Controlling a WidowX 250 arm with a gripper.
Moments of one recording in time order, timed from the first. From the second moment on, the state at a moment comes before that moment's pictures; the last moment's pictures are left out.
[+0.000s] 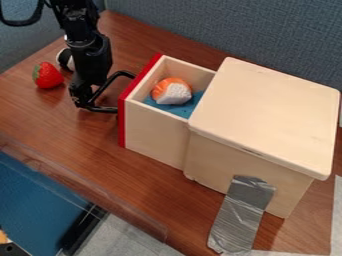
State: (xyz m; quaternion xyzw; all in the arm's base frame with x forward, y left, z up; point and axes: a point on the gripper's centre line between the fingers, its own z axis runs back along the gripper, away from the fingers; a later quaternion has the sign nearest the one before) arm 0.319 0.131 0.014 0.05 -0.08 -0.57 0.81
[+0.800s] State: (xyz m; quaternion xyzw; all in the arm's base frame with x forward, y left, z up) arm 0.339 0.103 0.020 0.02 -0.10 -0.56 0.82
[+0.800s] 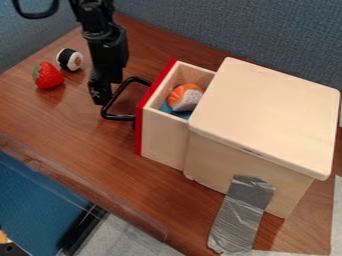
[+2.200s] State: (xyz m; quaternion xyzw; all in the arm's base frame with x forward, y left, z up) arm 0.356 0.021 0.020 -0.02 -0.12 -0.56 0.82
